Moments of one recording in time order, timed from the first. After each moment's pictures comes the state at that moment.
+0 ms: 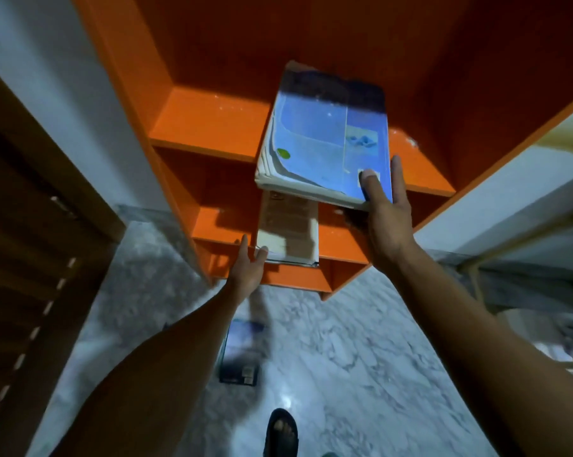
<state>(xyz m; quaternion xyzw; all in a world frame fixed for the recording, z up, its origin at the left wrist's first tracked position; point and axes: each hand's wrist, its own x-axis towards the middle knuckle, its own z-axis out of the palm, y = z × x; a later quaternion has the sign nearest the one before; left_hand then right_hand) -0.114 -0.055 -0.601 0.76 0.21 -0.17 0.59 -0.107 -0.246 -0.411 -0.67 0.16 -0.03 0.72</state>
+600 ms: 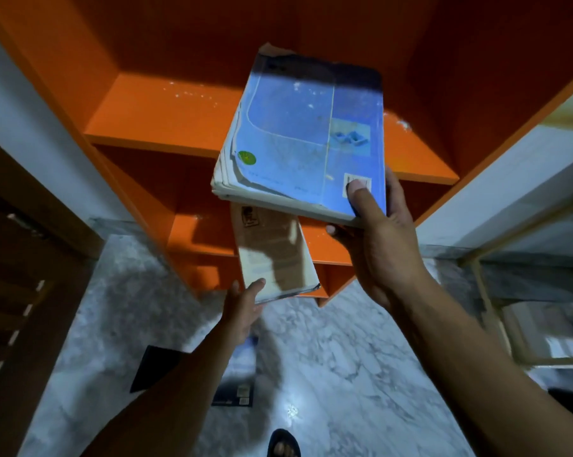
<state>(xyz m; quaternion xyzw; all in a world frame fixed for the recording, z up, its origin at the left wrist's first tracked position) -0.128 -0.088 -0.682 0.54 0.33 -0.18 0.75 -0.129 -0.249 -0.417 -0.60 0.13 -0.02 0.79</state>
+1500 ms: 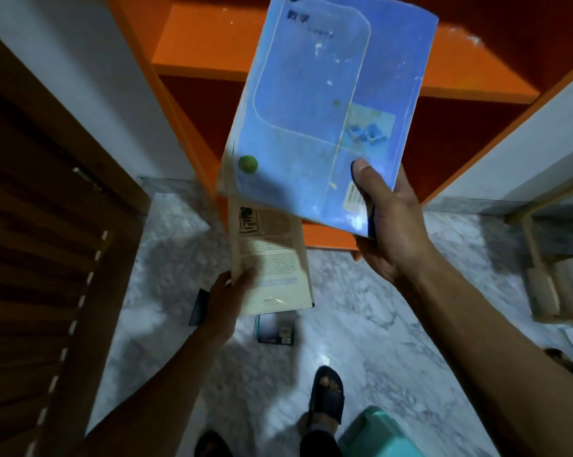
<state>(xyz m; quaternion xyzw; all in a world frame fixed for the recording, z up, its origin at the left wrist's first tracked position) -0.242 0.026 -0.663 0.66 0.31 -0.16 0.66 -0.181 -0.188 -0.453 -0.52 0.11 0.03 0.85</state>
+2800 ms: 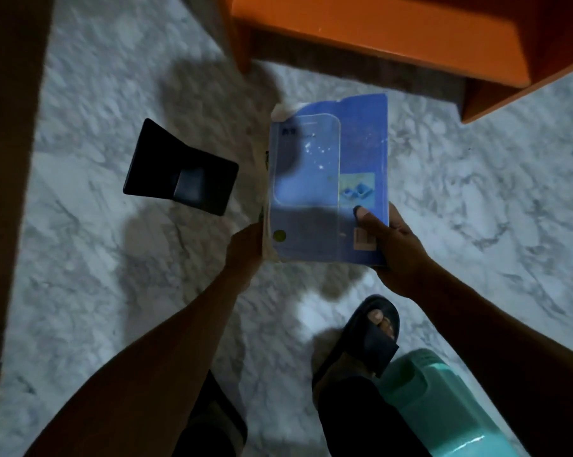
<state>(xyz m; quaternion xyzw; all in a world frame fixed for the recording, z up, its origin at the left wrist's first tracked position) -0.333 0.020 -1.052 0.70 0.41 -0.31 0.50 -0.291 -0.211 -0.993 -0.57 0.31 0.30 0.70</state>
